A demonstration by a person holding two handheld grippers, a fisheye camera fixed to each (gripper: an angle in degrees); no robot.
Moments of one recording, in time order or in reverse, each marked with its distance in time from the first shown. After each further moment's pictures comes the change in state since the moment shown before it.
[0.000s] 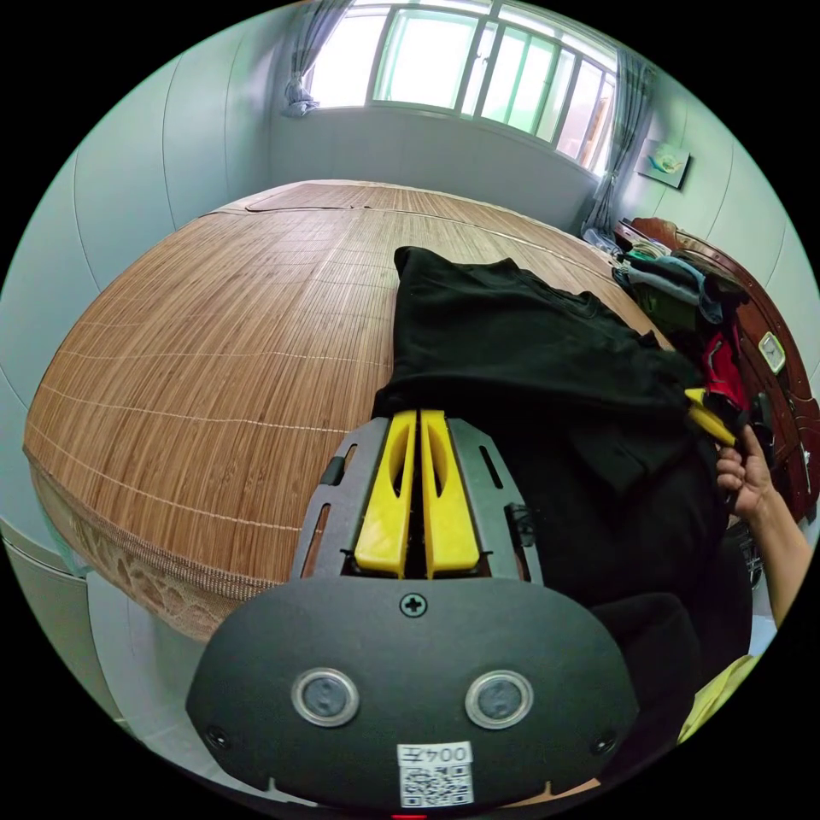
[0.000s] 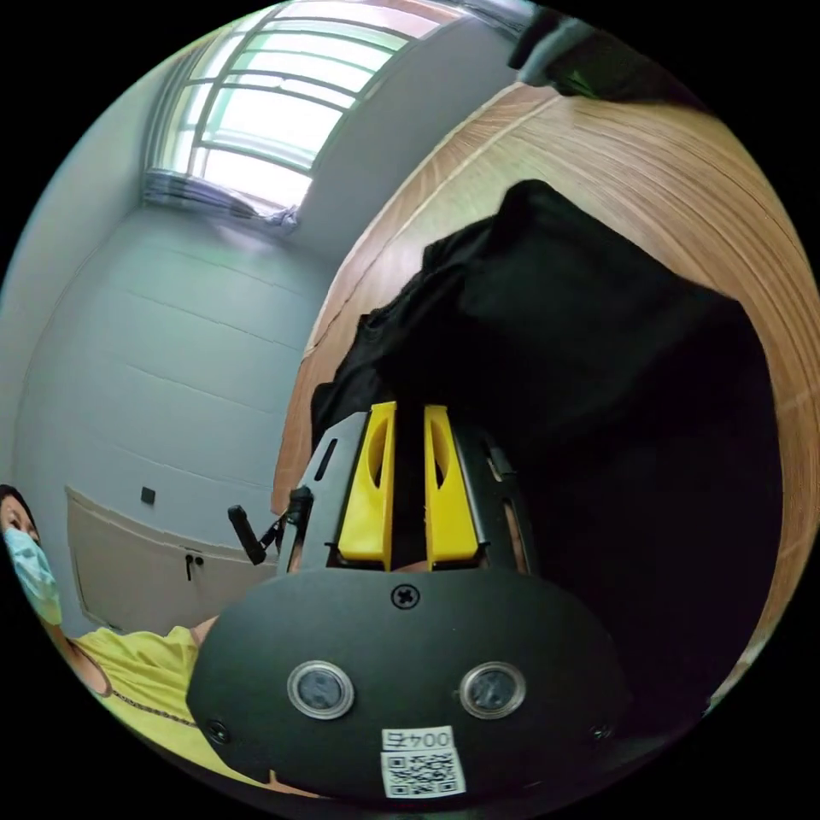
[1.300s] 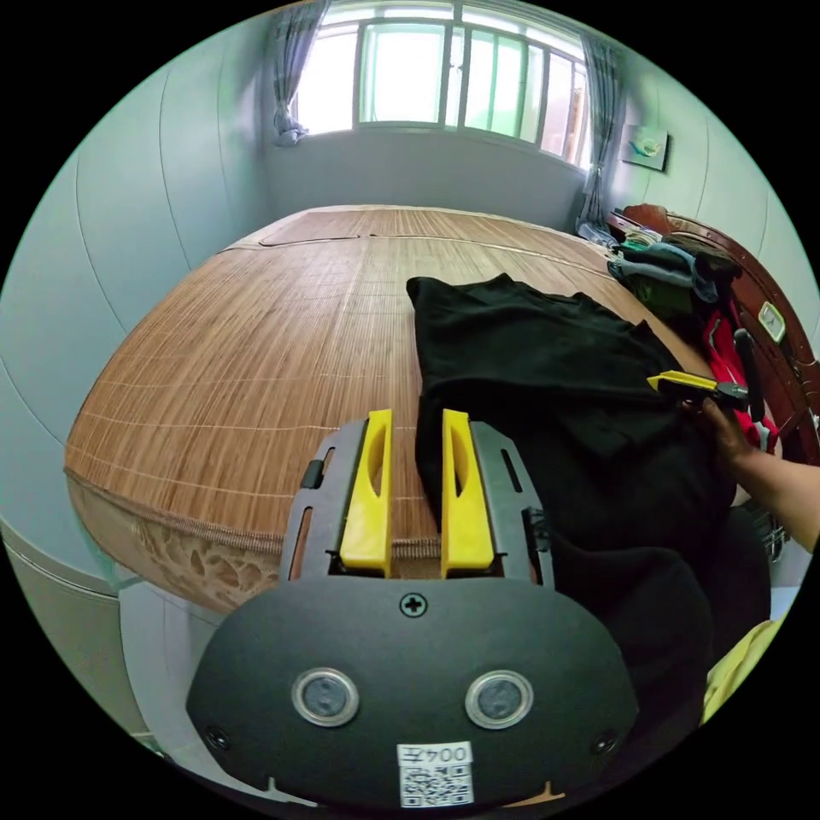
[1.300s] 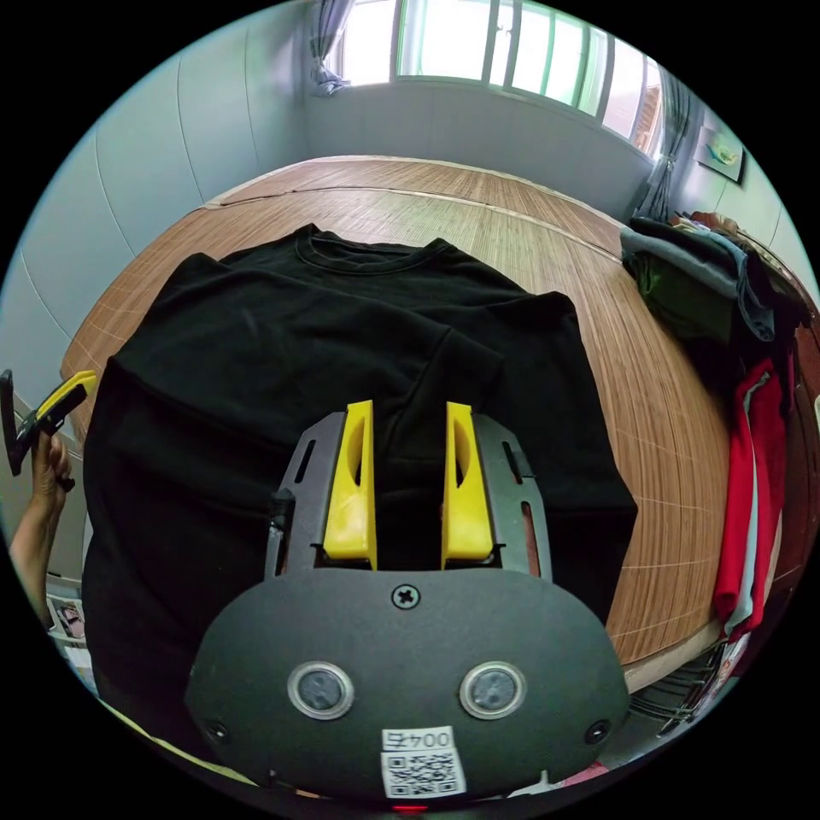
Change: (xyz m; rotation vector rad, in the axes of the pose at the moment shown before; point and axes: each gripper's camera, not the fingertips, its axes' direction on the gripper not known) left arm -0.045 -0.065 0.000 0.034 -0.061 0.071; right arm -0.141 0.178 0.239 -0.085 0.744 -0.581
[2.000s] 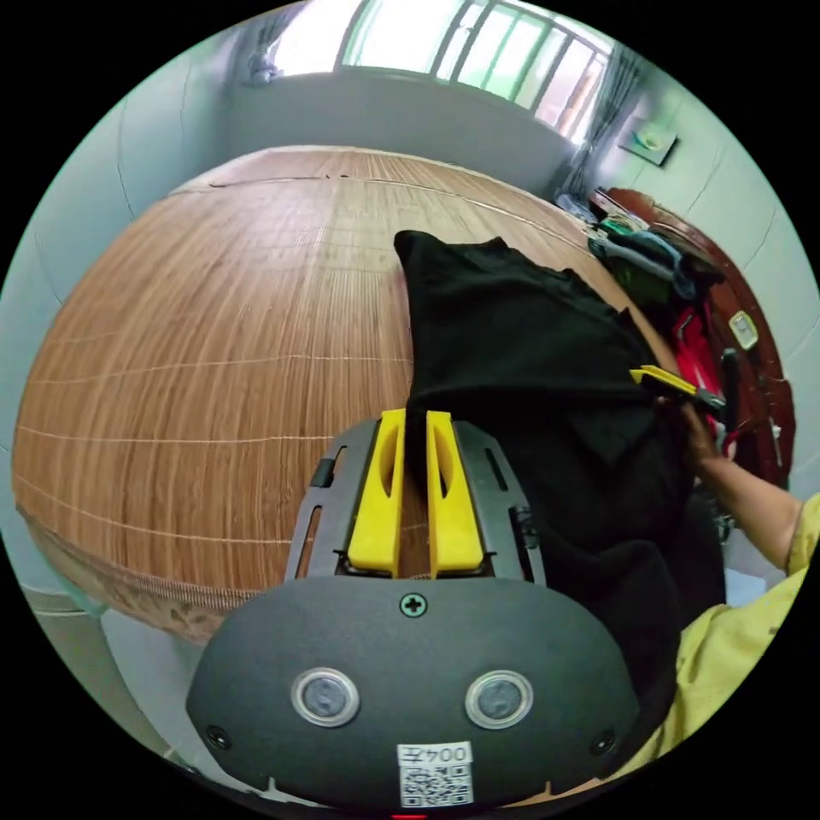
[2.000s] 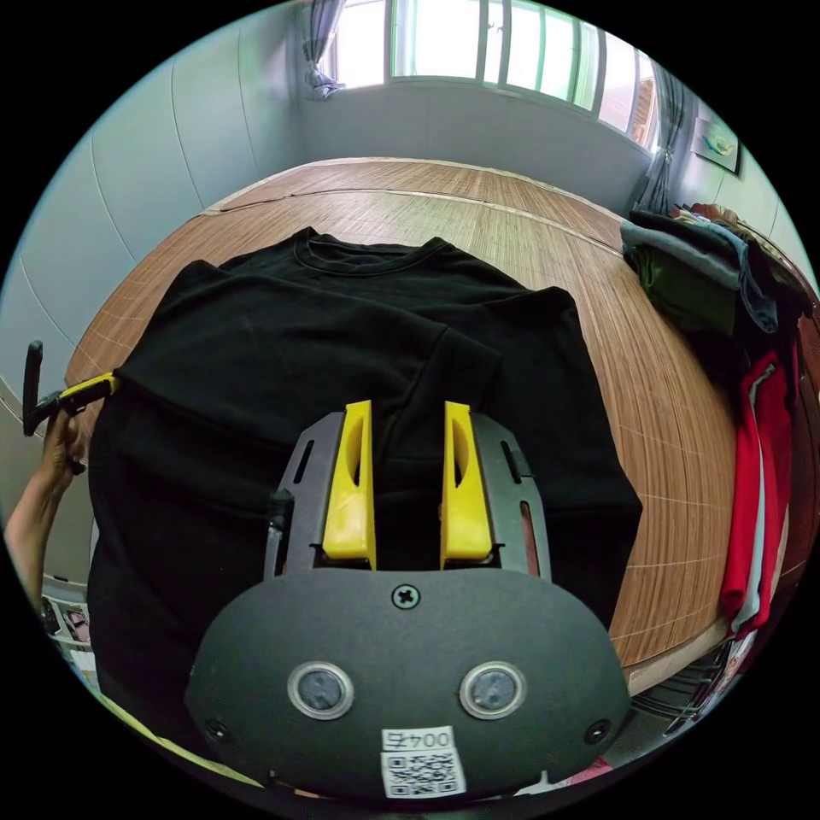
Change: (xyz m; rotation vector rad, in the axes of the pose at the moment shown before) left arm -0.093 -0.102 0.131 -0.200 0.241 0.002; right arm -0.049 0.050 -0.003 -0.002 -0.021 0.017
